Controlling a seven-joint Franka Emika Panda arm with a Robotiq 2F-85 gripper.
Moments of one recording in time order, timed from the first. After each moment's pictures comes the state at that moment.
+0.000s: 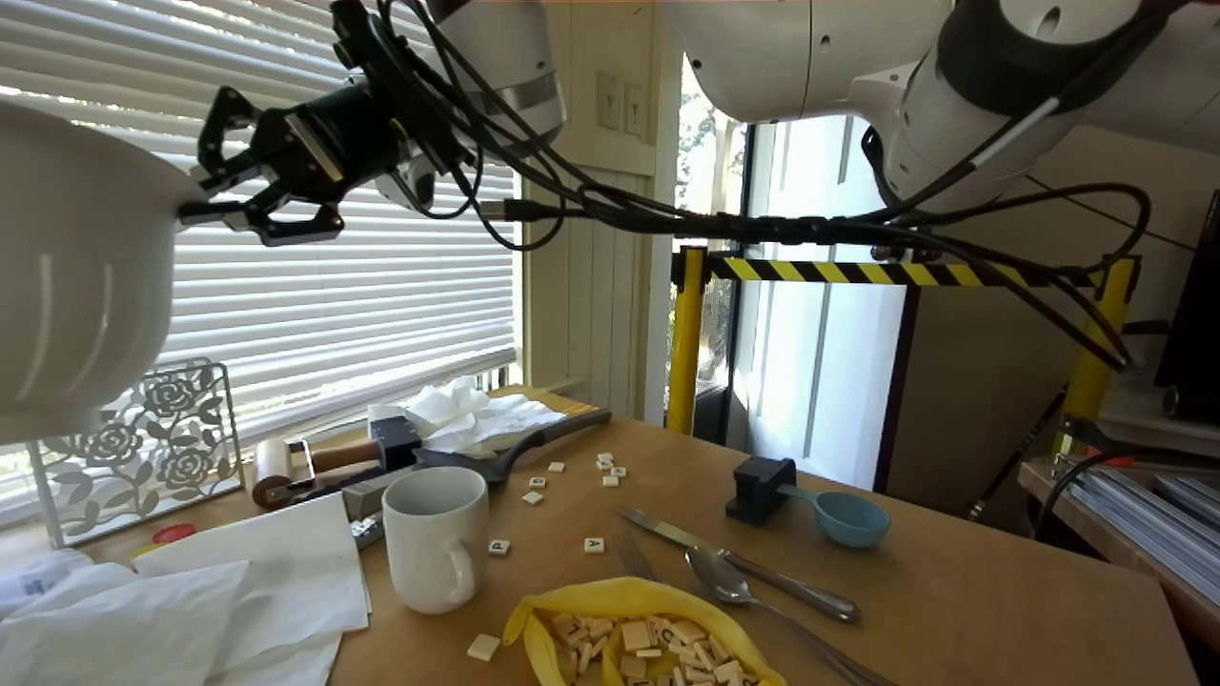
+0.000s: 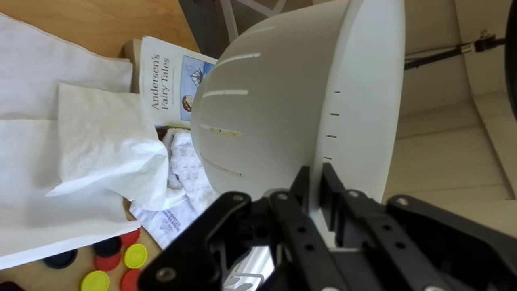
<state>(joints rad) -0.16 1.27 0.48 -0.44 0.60 2.00 0.52</state>
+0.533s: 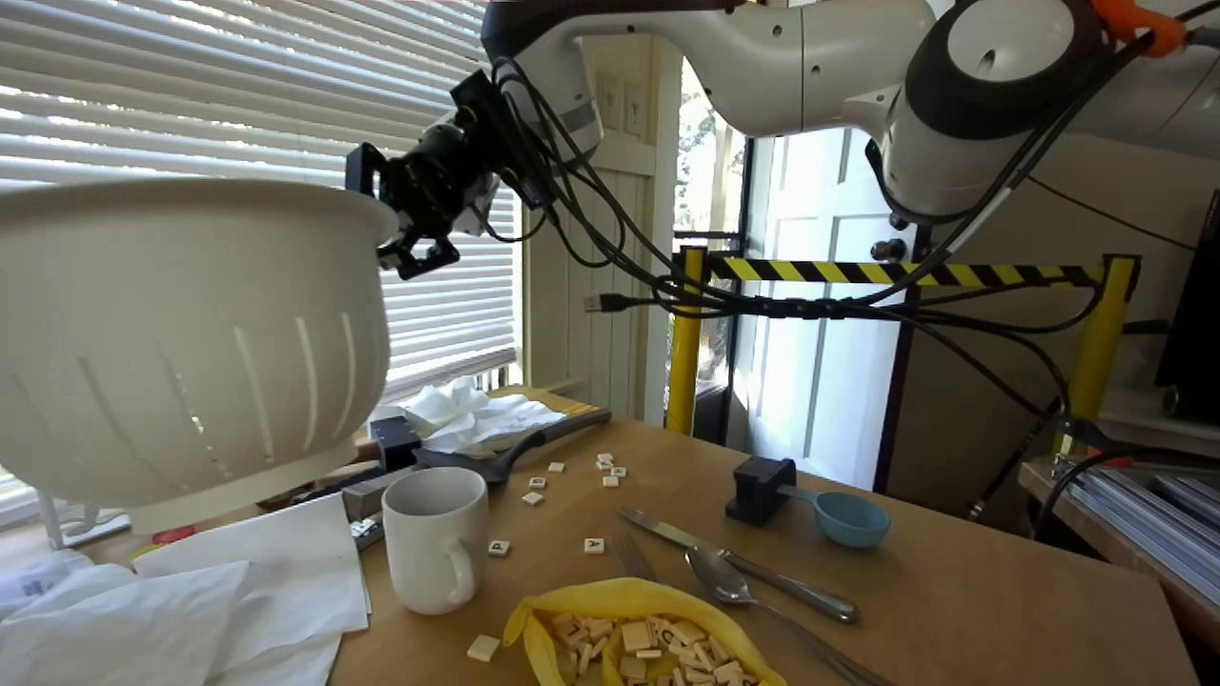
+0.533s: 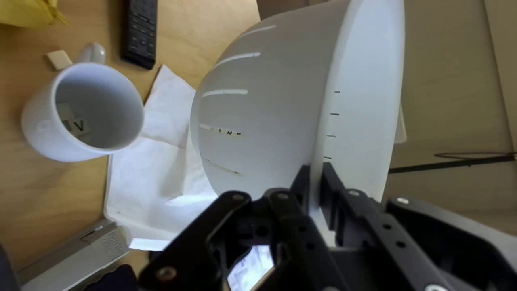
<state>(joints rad) -0.29 1.27 0.43 -0.44 0.60 1.59 0.30</state>
